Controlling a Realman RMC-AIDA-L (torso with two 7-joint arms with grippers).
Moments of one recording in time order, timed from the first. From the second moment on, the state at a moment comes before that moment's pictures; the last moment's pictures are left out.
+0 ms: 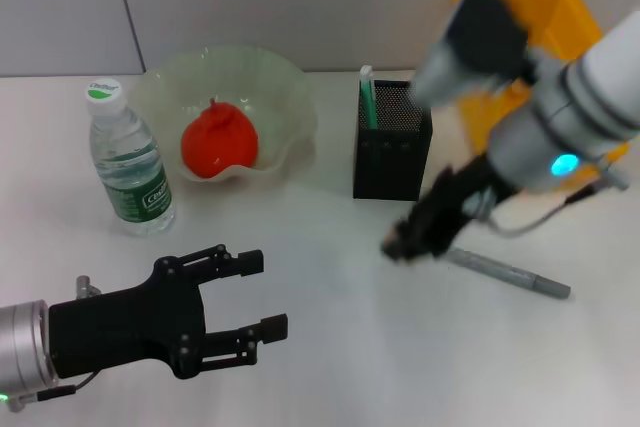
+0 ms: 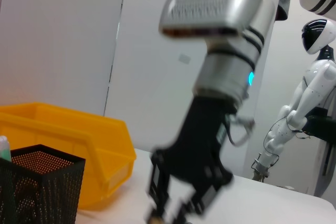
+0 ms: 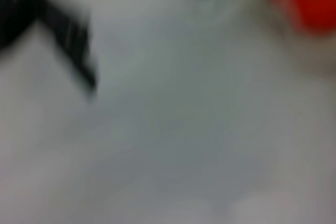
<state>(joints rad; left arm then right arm) -0.40 -2.06 0.81 0.48 1.79 1.71 -1.06 0.80 2.08 1.81 1.16 0.71 -1.51 2.31</state>
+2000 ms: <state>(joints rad) -0.39 -2.06 0.81 0.49 1.80 1.75 -1.03 0.85 2.08 2.06 0.85 0.83 -0.97 2.17</state>
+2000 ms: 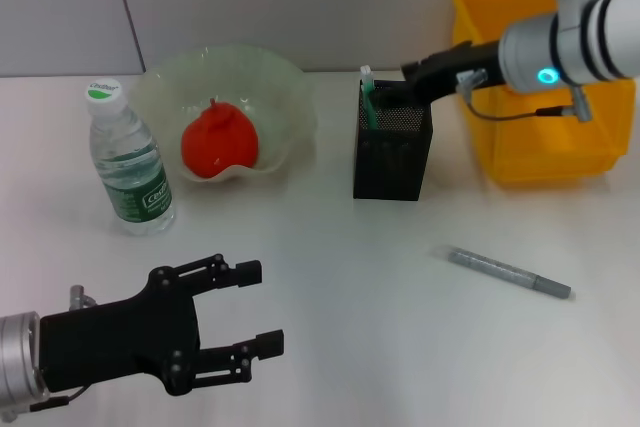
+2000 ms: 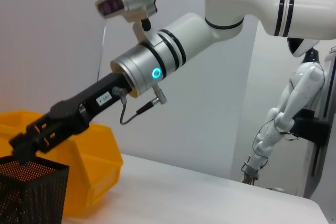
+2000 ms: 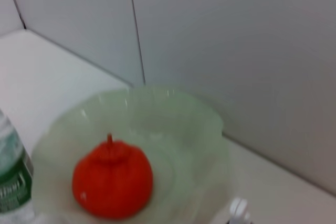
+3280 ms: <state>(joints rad) -0.39 -2.06 0.76 0.48 1.79 1.75 -1.04 0.93 2.06 1.91 0.97 0.38 -1.55 2.35</state>
